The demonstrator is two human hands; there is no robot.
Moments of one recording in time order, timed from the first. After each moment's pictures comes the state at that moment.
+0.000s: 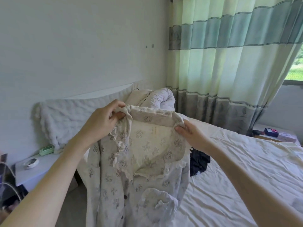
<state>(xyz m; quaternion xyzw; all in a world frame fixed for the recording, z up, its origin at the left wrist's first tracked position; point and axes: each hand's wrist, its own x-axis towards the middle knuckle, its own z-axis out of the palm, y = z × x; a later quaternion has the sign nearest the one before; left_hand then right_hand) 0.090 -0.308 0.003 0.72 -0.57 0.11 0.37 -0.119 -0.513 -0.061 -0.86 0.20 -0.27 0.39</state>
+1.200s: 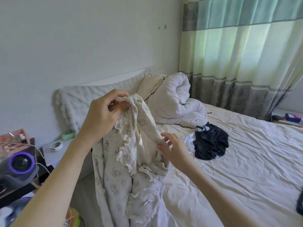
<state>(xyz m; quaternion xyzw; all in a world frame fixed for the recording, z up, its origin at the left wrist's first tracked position) 0.125 -0.204 -0.003 0.67 -0.55 0.10 0.50 -0.014 -0.362 -0.146 -0.86 0.25 -0.28 0.34</state>
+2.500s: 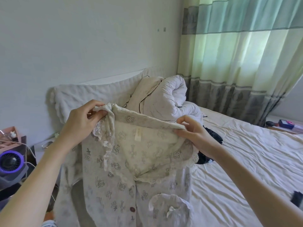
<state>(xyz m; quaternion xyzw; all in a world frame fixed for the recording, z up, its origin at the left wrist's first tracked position) 0.162 -0.200 -0.027 0.76 -0.47 0.13 0.43 -0.072 -0.422 -0.076 -0.76 0.09 -0.26 0.59</state>
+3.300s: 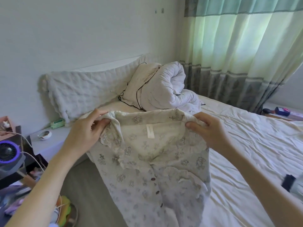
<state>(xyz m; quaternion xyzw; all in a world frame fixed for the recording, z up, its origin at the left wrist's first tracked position) 0.150 -0.197 -0.085 0.72 -0.55 0.19 0.38 -0.098 -0.430 -0.099 -0.83 0.20 -0.37 0.36</state>
